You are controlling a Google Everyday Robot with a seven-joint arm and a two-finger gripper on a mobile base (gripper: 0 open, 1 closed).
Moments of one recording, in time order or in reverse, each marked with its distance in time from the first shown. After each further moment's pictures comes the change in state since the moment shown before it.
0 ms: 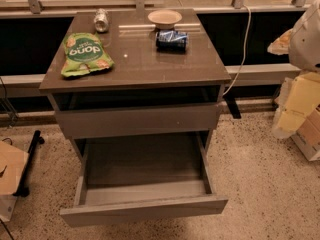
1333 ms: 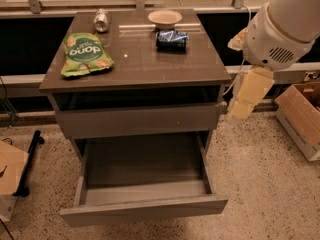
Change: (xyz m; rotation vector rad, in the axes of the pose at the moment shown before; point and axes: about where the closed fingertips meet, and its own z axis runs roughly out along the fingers) arm -0.067 -0.019 0.034 0.003 -0.137 -0.054
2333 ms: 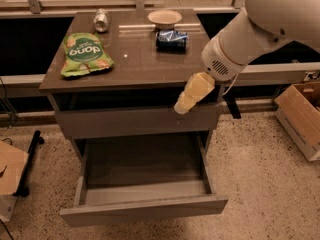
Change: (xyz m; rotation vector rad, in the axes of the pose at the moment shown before) arm -0.045 -0.048 0.098 0.036 -0.173 0.278
